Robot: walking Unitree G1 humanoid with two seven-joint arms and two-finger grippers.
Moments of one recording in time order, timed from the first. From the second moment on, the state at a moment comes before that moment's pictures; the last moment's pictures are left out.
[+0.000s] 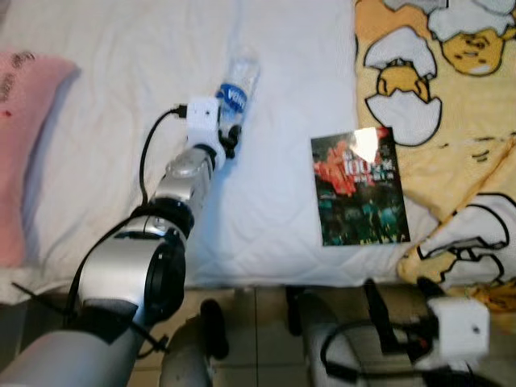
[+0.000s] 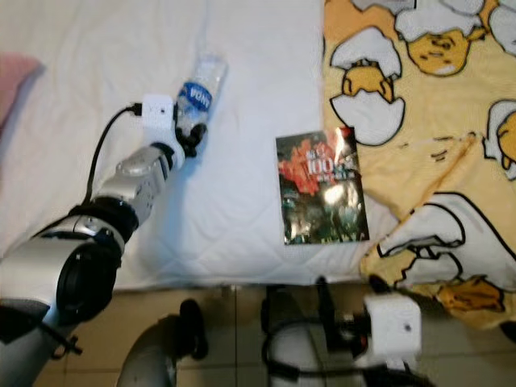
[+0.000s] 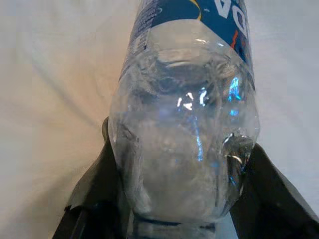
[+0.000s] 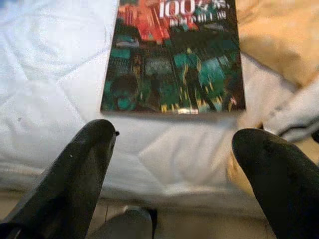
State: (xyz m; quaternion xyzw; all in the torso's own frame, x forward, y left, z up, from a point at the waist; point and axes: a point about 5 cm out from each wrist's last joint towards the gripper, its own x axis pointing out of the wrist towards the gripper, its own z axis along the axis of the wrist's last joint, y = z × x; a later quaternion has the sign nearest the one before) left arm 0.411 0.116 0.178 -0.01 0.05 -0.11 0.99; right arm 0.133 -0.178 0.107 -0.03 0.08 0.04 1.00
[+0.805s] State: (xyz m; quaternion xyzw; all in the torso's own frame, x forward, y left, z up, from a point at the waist) left arm 0.400 0.136 0.207 -0.05 -0.13 -0.17 0.98; right arm 0.274 -0.204 0.113 -0.02 -0.04 0.01 1.00
